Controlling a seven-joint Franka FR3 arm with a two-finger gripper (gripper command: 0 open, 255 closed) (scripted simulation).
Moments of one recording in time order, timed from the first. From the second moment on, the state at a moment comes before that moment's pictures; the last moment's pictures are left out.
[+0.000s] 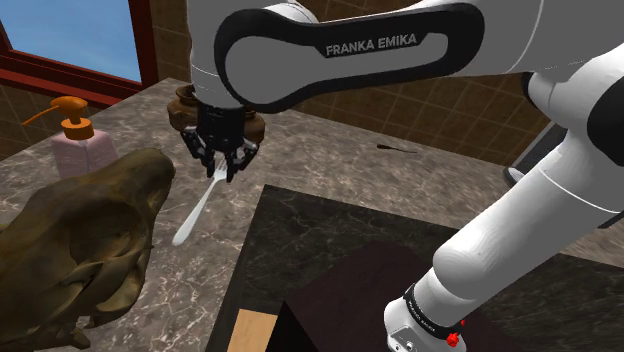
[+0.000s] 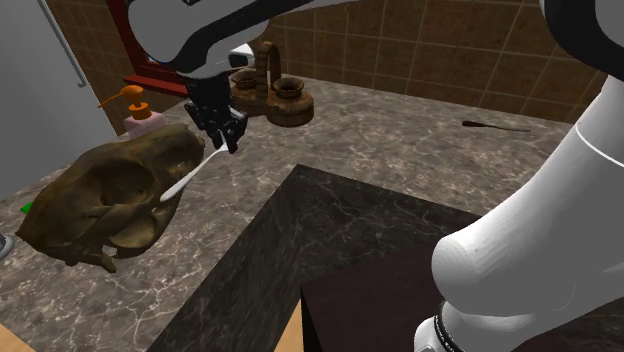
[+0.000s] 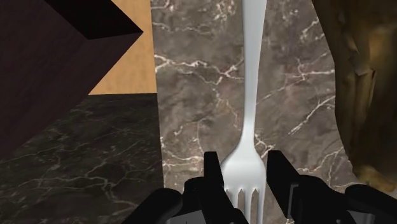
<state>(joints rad) -0.22 -0.04 0.91 -1.96 -0.04 1.96 1.49</state>
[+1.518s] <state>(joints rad) -0.22 -0.04 0.91 -1.65 -0.03 1.65 1.47</state>
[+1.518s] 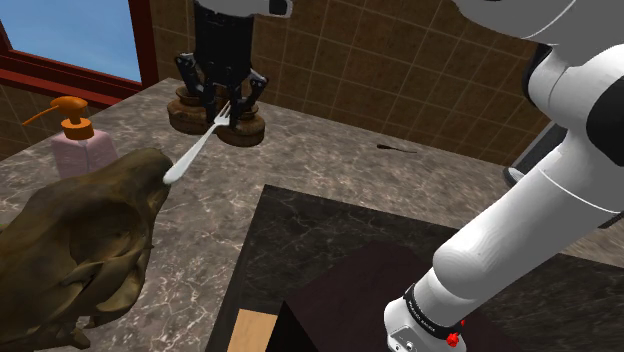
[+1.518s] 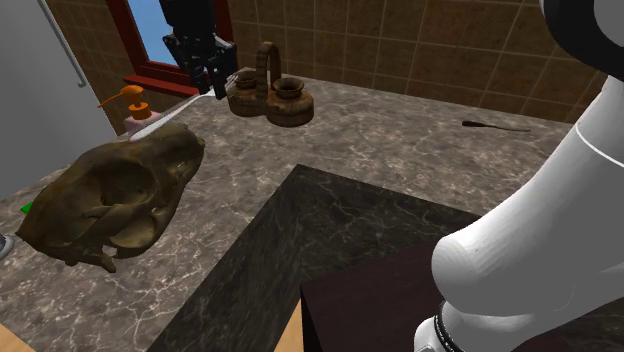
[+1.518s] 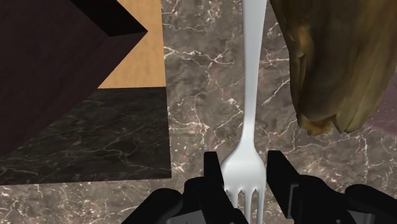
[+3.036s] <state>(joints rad) -0.37 0.07 0.76 -1.47 -0.10 1.56 1.17</state>
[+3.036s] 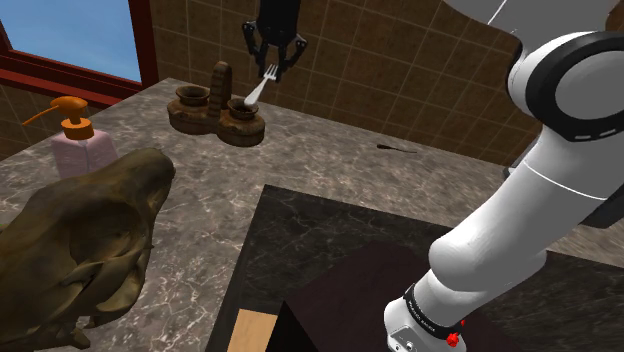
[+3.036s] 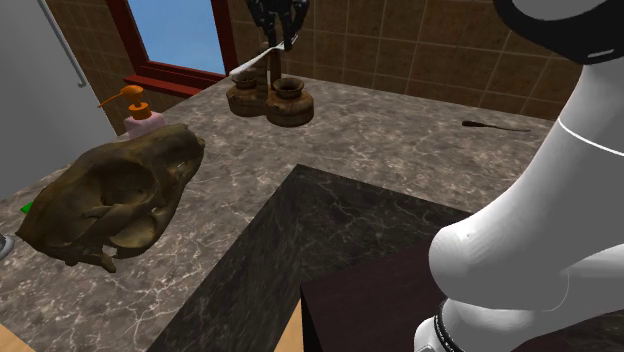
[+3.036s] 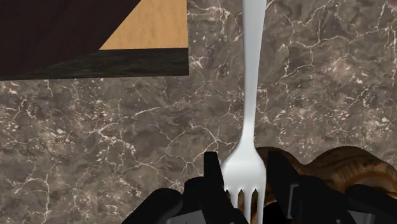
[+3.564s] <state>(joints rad) -0.41 0.23 0.71 -1.29 -0.19 1.51 1.05</state>
